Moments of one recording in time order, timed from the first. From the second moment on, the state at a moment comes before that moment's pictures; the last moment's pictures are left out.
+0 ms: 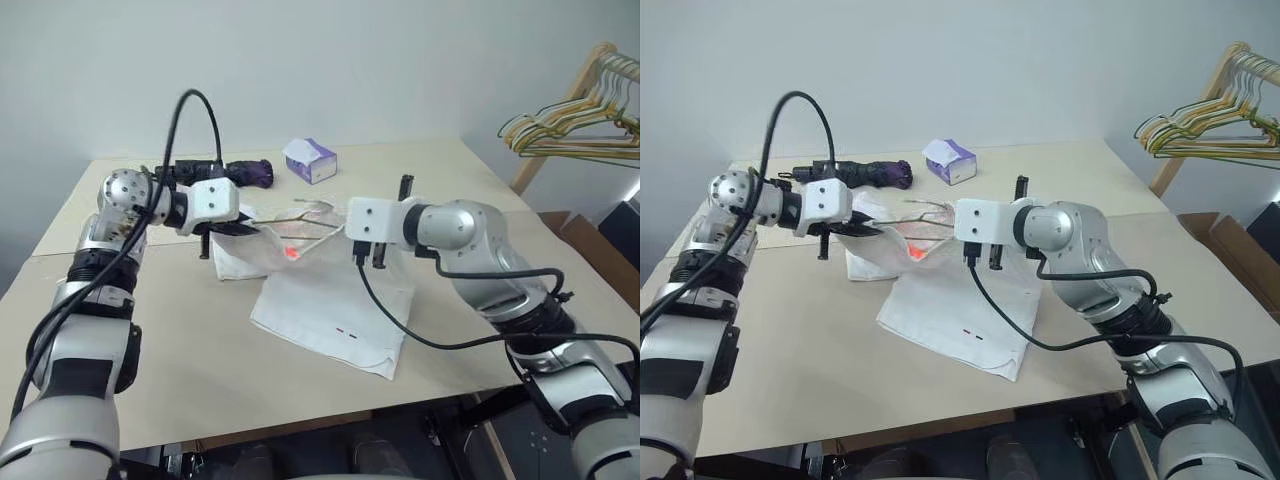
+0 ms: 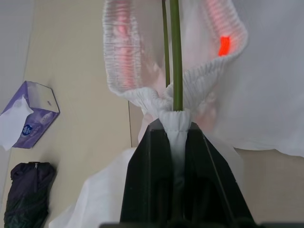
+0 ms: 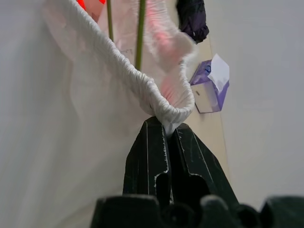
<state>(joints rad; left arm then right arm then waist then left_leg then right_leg) -1.00 0.68 -0.18 0.87 0.08 -0.40 -1.36 -0.81 -0.62 0.46 -0.21 -0.37 0.54 0.89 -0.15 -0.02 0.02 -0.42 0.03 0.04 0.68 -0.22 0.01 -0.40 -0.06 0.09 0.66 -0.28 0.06</state>
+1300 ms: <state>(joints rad) -1.00 0.66 -0.16 0.84 -0.06 -0.41 -1.53 -0.77 -0.64 0.33 -0.08 -0.02 0.48 1.11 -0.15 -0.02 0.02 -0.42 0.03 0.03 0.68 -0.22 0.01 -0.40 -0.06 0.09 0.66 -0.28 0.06</state>
